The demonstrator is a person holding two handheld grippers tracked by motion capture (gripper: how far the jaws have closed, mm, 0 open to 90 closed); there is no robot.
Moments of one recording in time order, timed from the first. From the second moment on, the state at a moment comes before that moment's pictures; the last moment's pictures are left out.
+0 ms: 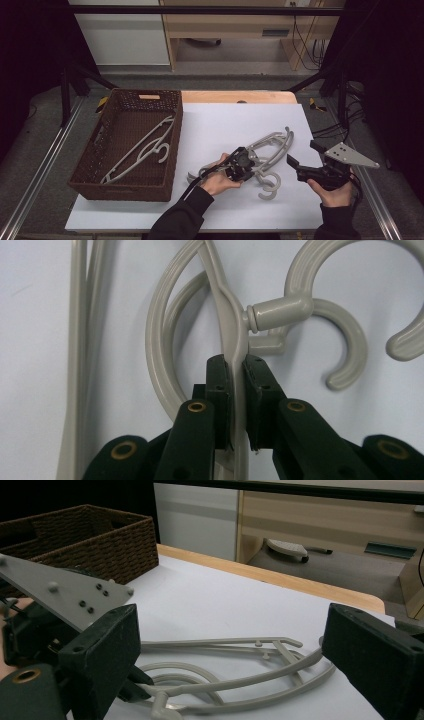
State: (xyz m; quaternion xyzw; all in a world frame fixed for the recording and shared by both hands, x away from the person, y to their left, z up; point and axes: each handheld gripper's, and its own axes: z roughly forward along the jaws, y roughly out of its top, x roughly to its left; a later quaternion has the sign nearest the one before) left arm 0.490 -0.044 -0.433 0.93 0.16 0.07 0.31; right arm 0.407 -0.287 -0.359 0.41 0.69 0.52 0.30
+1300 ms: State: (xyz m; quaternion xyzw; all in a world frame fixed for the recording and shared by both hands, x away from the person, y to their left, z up) left arm 0.461 0.032 -0.312 0.89 0.16 0.11 0.41; right arm 0.404 -0.294 -0.357 0.41 0.69 0.52 0.30
